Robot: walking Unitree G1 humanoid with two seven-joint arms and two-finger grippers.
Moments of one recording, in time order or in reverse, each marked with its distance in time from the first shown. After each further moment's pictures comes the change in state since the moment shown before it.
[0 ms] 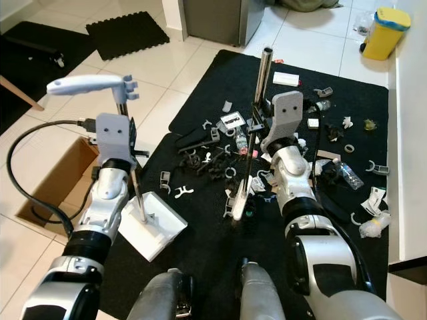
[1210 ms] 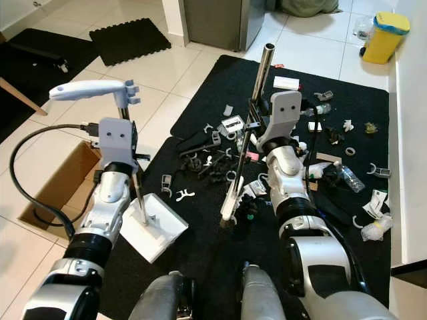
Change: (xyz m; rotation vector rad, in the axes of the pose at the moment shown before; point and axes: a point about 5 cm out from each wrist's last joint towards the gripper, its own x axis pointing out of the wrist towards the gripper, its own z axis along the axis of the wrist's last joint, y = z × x) left arm 0.000 -0.003 -0.001 0.006 -0.001 0.006; right arm 0.001 0.009 -0.004 0.061 0.005 -0.025
